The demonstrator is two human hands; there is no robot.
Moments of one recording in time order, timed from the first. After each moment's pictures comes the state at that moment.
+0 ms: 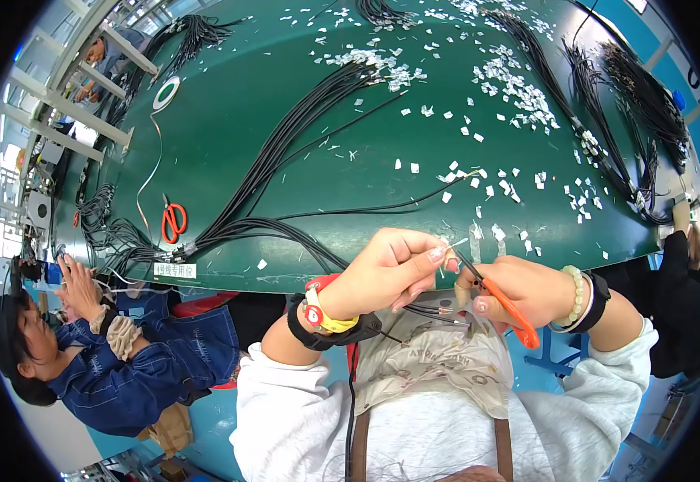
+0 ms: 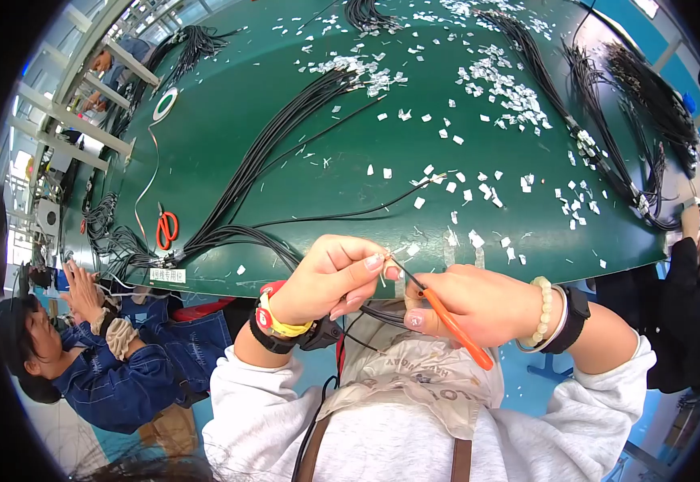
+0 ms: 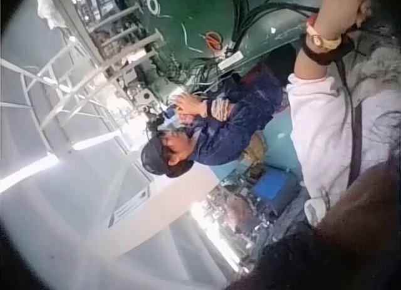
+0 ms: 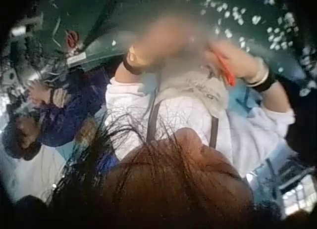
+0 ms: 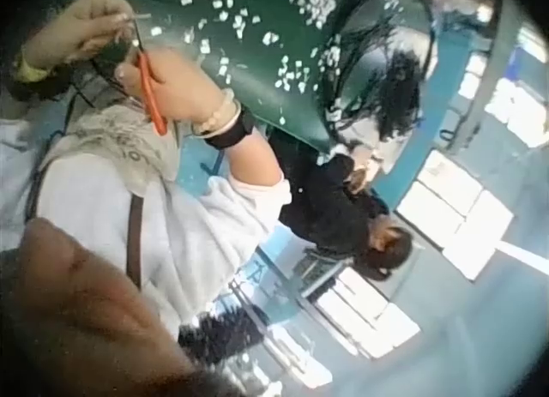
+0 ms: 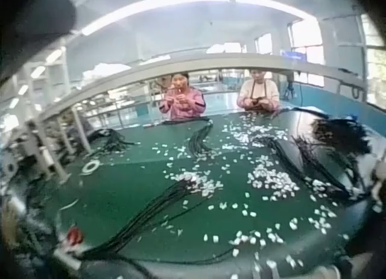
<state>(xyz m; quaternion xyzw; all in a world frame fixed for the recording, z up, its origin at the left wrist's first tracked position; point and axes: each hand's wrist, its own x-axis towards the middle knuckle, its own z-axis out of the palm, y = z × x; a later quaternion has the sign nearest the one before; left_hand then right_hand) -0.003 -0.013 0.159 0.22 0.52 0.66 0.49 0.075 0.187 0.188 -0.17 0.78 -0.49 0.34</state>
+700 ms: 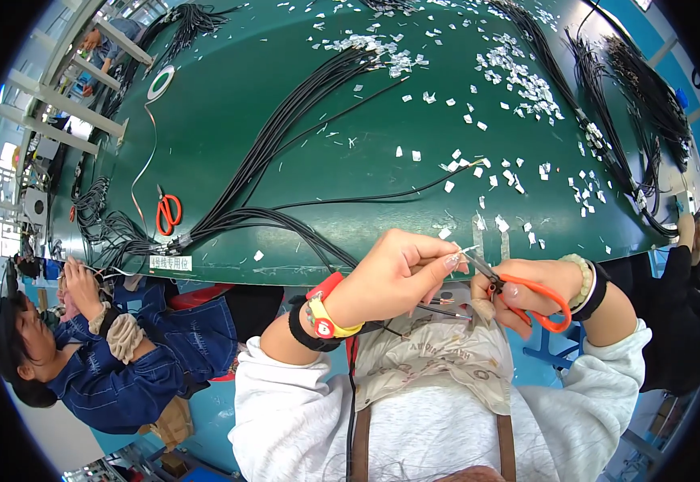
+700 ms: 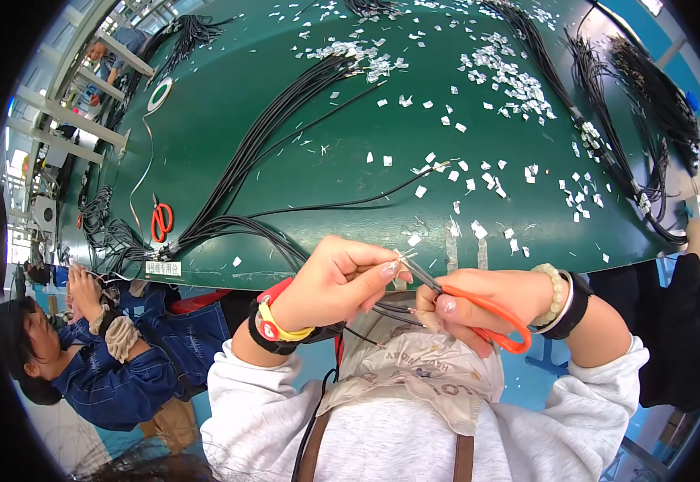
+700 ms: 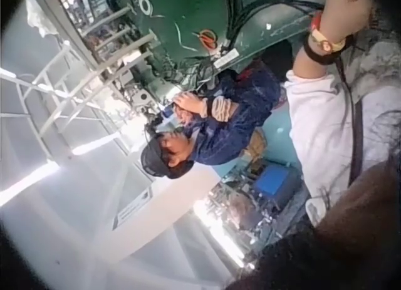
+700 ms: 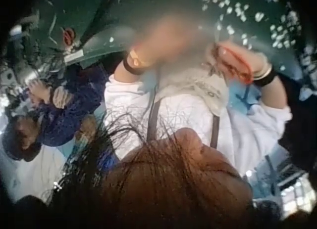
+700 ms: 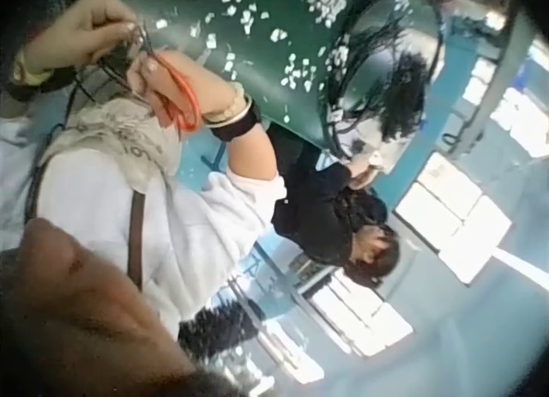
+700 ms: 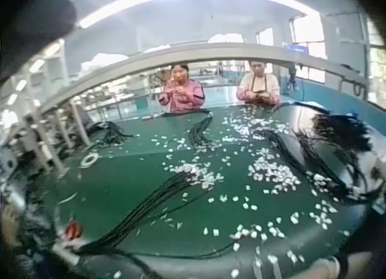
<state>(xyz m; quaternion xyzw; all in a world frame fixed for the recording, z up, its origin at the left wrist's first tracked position) 0.013 -0.006 0.164 0.28 0.60 0.63 0.41 0.081 0.199 0.191 -0.15 0.62 -0.61 0.47</state>
